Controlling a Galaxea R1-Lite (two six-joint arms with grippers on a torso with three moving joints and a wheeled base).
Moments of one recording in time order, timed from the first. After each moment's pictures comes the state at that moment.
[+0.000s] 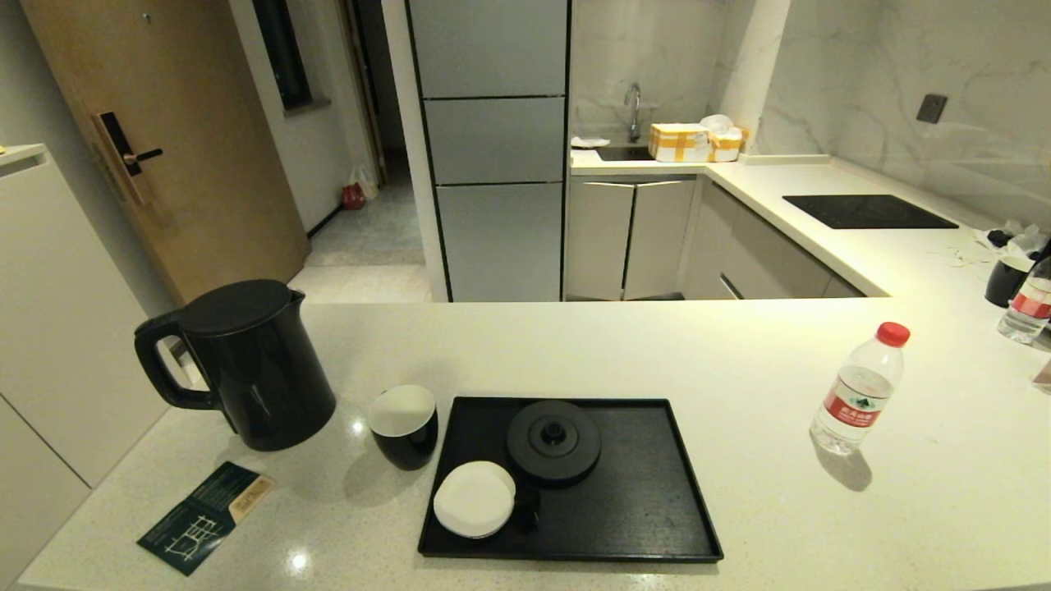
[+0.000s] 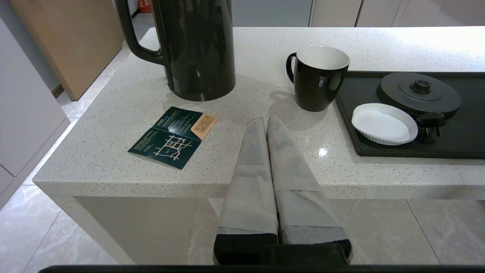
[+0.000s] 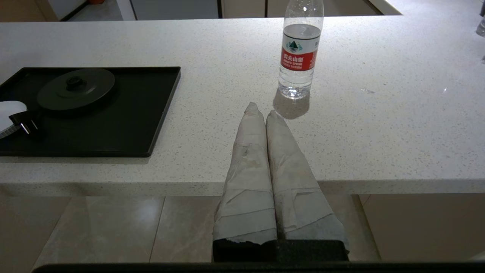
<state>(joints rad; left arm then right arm) 0.00 0.00 -0.01 0.03 0.00 0.00 0.00 0.00 -0.02 0.07 0.00 -0.03</state>
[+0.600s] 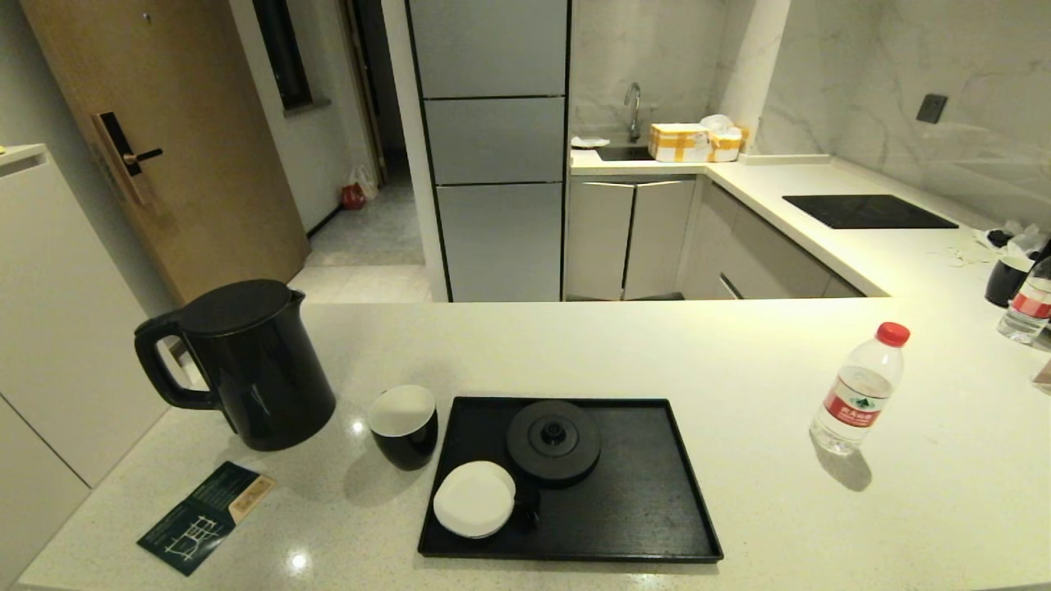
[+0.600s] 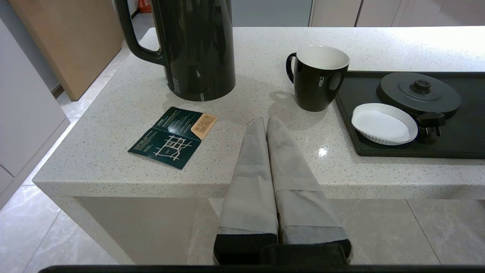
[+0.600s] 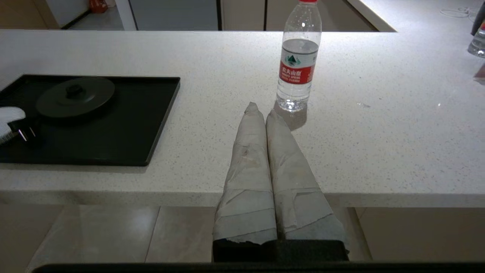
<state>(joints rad) 0.00 0.00 -0.01 0.03 0.00 0.00 0.00 0.00 -0.01 0.02 0.00 -0.06</state>
